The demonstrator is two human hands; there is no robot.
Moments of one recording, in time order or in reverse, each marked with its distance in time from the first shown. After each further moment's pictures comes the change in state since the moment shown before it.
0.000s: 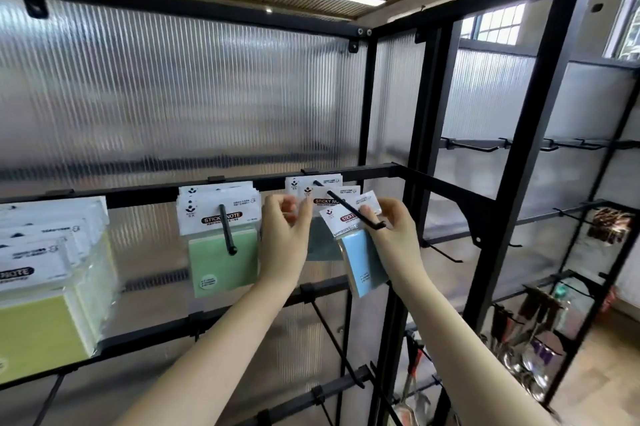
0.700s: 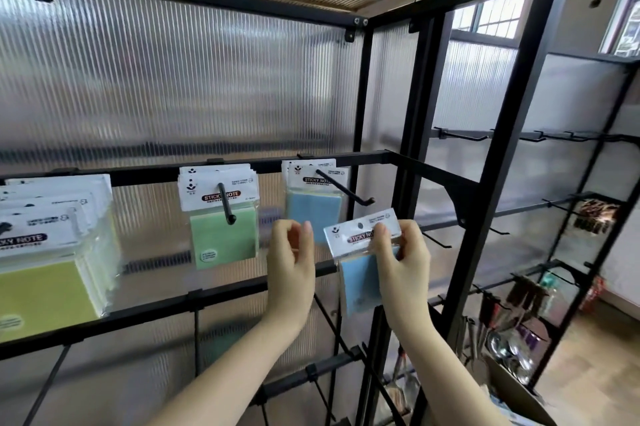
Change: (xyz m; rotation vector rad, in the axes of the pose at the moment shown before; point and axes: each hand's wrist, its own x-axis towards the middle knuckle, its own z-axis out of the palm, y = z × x) left_hand -0.073 0.006 -0.004 -0.198 0.002 0.008; right_hand -0.077 -0.010 -0.017 0.053 0.177 -0.128
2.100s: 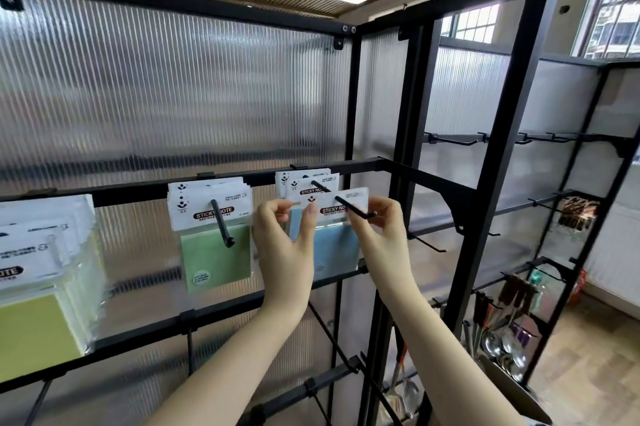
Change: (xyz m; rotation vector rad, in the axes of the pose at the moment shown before) left_hand 0.033 0.017 0.006 0.063 0.097 0.055; right_hand 0.040 0.000 0.029 0.057 -0.092 0.066
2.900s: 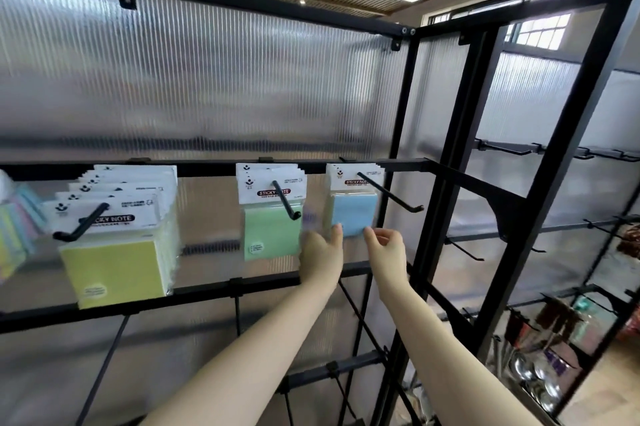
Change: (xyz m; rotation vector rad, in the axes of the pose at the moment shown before) left_hand 0.000 -0.050 0.000 0.290 -0.234 -0.591; right_hand -0.007 0.057 0.040 -0.168 -0.040 0.402
